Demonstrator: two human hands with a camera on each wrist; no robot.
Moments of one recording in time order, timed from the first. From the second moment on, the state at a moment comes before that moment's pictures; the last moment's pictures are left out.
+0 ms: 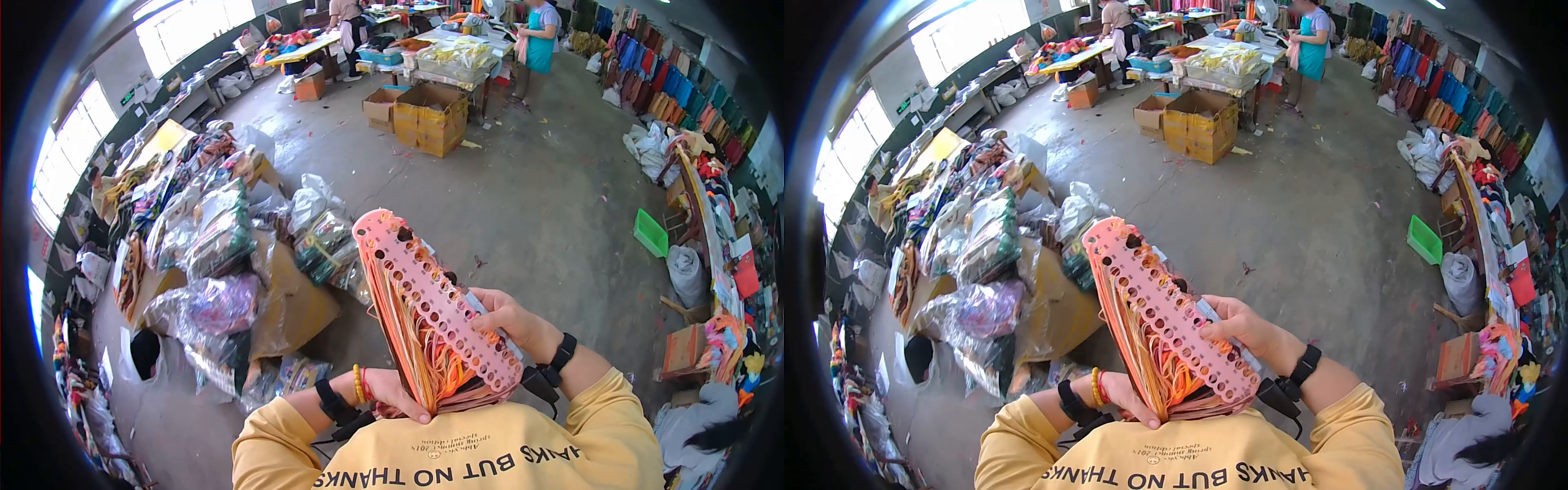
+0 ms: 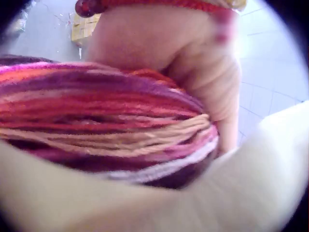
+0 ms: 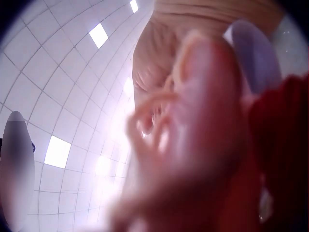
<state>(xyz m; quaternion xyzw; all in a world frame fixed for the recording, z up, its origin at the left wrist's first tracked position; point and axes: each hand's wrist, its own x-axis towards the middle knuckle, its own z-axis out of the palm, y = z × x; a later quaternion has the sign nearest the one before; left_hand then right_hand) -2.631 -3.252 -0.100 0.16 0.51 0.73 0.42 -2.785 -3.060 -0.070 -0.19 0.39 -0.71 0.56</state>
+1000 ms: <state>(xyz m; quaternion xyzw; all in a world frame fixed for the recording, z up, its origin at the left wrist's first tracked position) -3.102 -3.503 -0.130 0.07 0.54 0.76 0.36 -3.316 -3.334 -0.052 -0.27 0.38 -0.65 0.60</state>
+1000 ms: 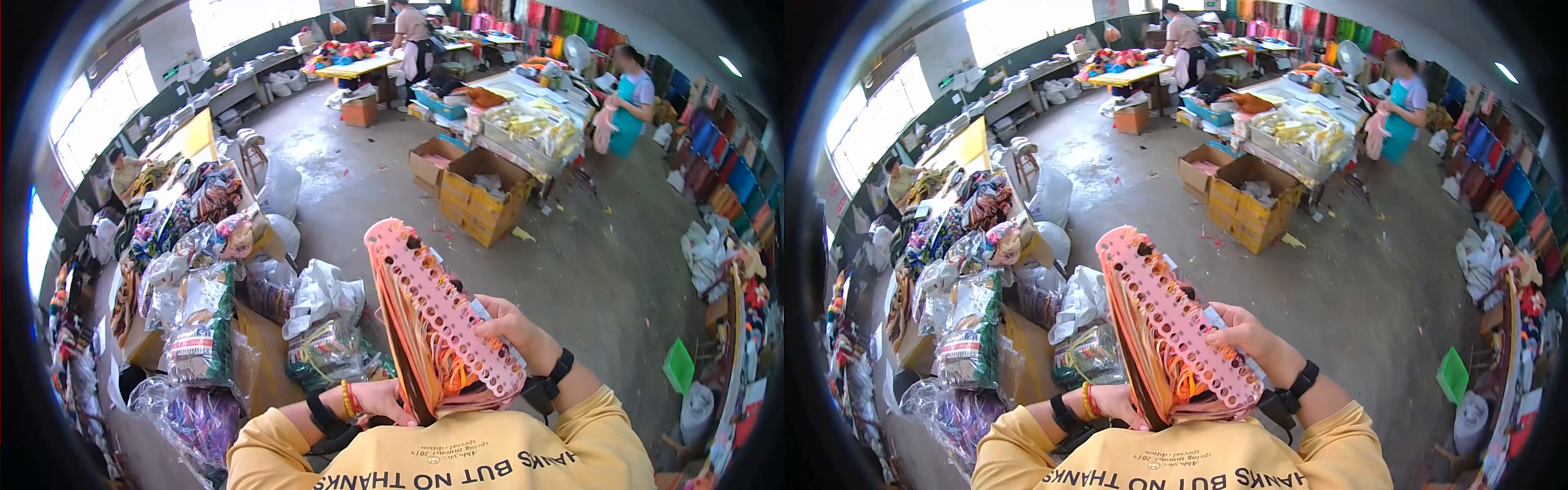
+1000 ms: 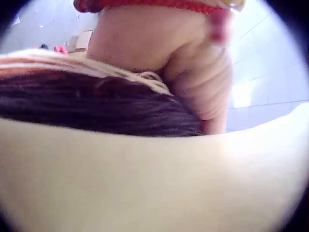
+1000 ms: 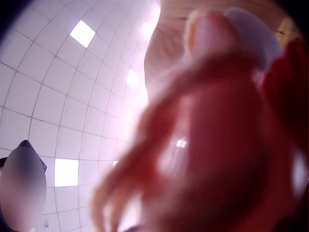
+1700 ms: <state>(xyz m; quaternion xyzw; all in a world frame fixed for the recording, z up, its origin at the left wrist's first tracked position) -3.284 -3.701 -0.121 -0.09 0.48 0.86 0.12 -3.583 -3.618 -0.068 -0.31 0.37 -0.56 0.68</state>
